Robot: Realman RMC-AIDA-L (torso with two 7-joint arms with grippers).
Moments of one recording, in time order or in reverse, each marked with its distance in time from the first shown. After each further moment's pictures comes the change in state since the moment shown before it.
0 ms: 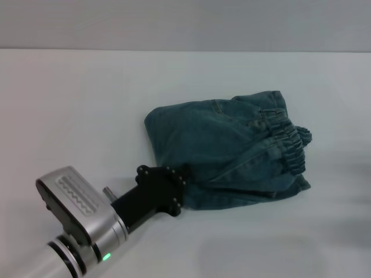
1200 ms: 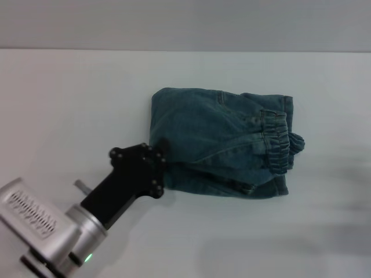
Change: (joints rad) left arm 0.106 0.007 -0.086 -0.038 0.002 0.222 0.107; right arm -0.018 0.000 -0.082 -0.015 -0.008 -0.010 0.000
